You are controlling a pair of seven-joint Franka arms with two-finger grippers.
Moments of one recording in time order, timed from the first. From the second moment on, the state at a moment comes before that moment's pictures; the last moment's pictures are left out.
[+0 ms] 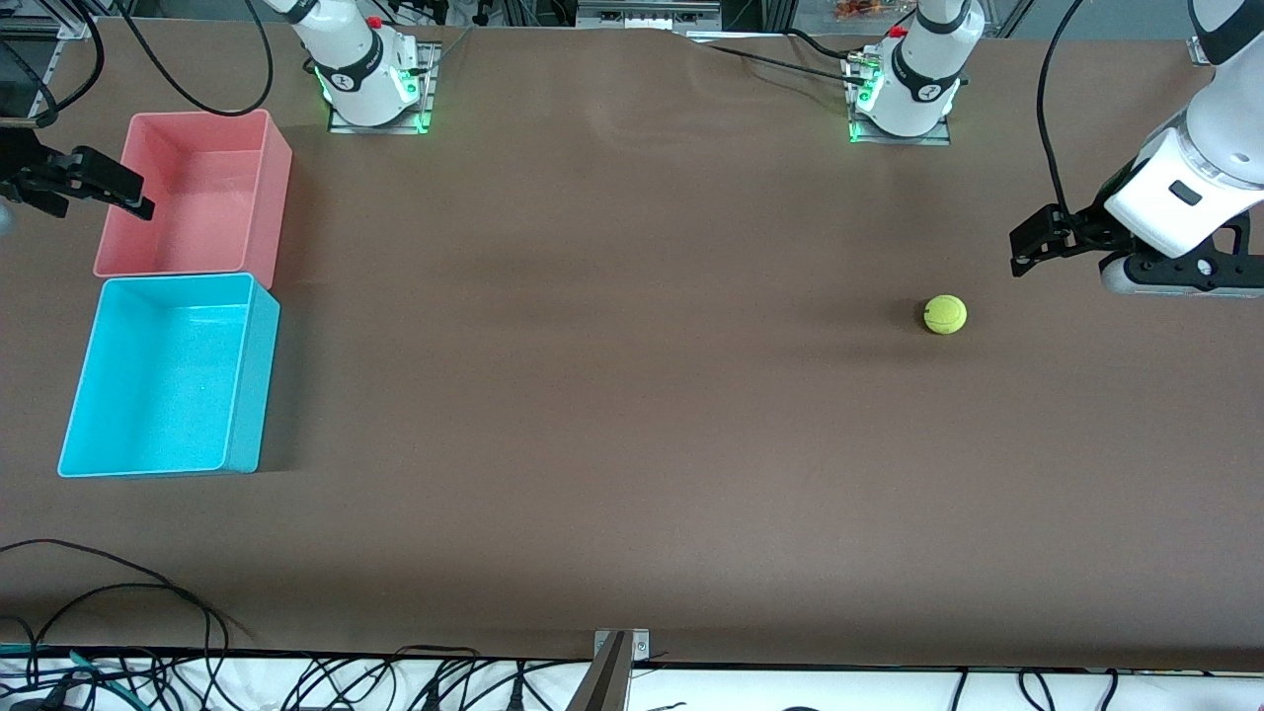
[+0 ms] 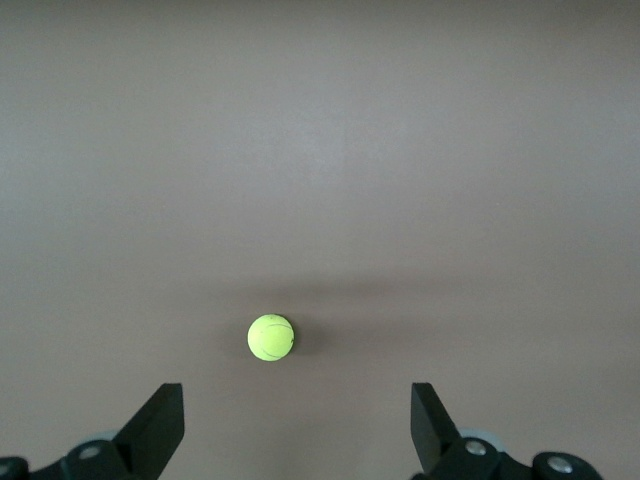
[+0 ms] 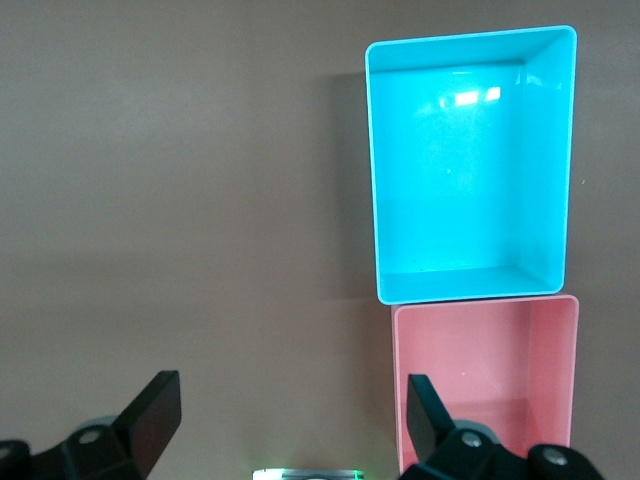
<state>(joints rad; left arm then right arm) -0.10 0.06 -0.01 -1.55 0.01 1.60 -0.10 0.00 -0.03 -0.05 -1.61 0.01 1.51 -0.02</state>
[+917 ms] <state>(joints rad) -0.10 0.06 -0.01 -1.55 0.01 1.60 -0.10 0.00 -0.03 -0.05 -1.61 0.02 1.51 -0.02</state>
